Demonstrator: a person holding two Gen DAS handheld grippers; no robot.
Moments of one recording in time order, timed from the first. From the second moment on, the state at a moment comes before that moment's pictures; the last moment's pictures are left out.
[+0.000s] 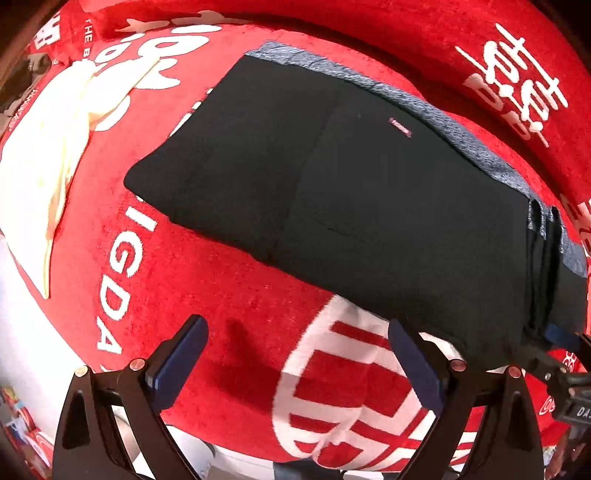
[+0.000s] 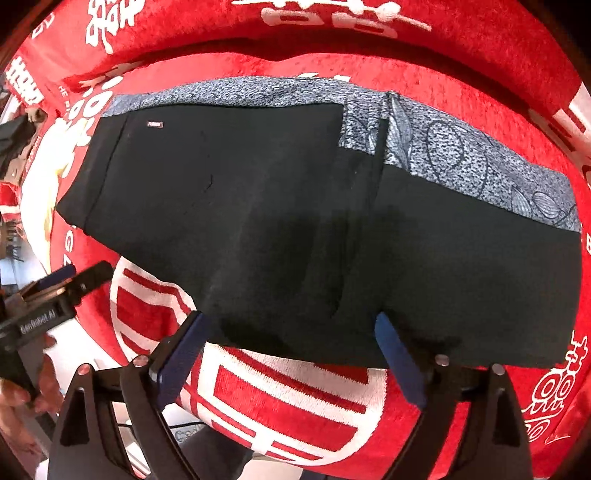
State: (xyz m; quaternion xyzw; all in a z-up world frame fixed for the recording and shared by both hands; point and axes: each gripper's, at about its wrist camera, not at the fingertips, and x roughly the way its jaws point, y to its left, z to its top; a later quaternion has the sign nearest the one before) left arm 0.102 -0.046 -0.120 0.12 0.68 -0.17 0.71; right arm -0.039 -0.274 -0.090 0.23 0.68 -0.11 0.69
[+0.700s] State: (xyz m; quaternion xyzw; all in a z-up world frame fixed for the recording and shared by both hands) left arm 0.161 0.026 -0.123 -0.14 0.65 -0.21 0.72; right arm -0.038 -0.259 -0.098 0.19 0.69 -0.11 0.69
